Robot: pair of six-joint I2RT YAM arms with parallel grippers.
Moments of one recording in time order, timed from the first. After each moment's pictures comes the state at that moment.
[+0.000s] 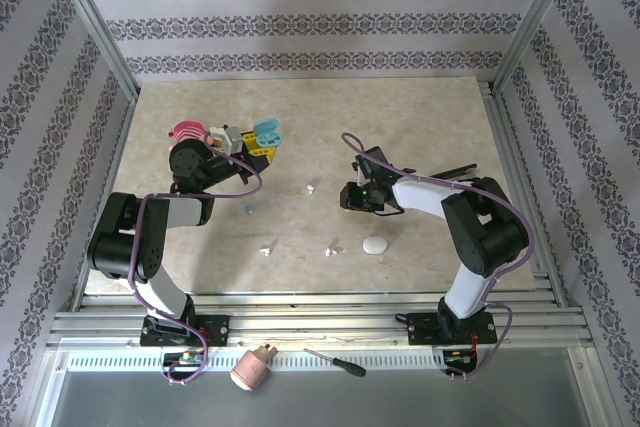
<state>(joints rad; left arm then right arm) -0.09 1.66 0.62 1.27 0.92 -0.21 0.47 1.75 0.93 -0.26 -0.24 0.55</state>
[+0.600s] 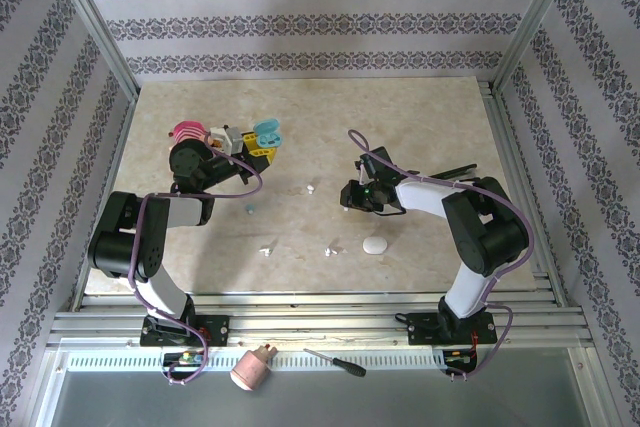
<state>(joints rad) -0.09 1.67 0.62 1.27 0.92 -0.21 0.45 1.75 0.90 -0.18 -0.32 0.60</state>
